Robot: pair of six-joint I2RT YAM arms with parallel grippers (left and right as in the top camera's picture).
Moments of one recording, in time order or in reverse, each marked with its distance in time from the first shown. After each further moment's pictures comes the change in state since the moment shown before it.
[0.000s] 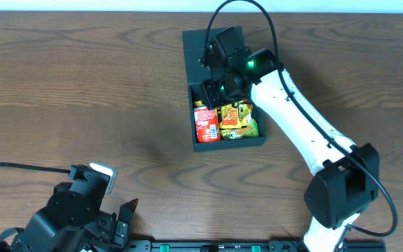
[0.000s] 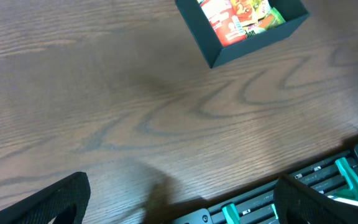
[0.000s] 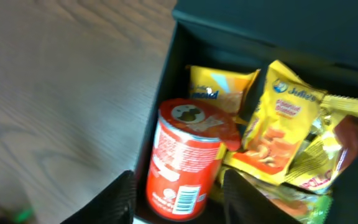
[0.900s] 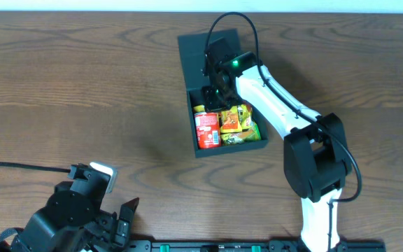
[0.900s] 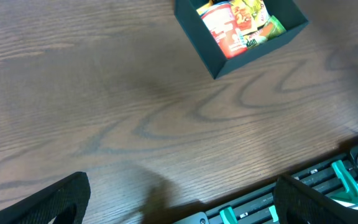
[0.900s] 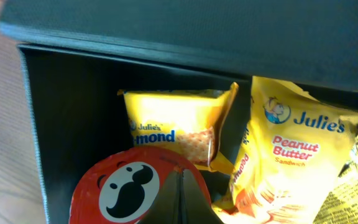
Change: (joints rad) left arm 0.000 0.000 0.000 0.015 0.004 -0.001; right arm -0.024 0.220 0.000 0.038 -0.005 0.068
